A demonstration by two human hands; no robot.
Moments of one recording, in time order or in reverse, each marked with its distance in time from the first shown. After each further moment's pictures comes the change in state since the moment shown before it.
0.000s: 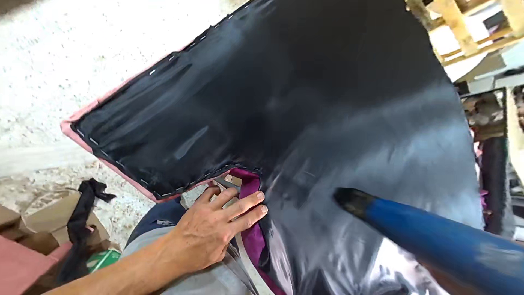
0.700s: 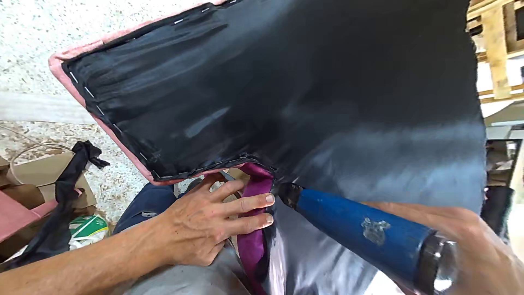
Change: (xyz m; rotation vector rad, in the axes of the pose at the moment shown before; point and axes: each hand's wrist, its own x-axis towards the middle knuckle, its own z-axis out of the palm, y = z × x) left_hand -0.010 -0.013 0.001 -0.094 0.012 0.021; right_hand 0.102 0.000 0.044 -0.068 -0.201 -0.455
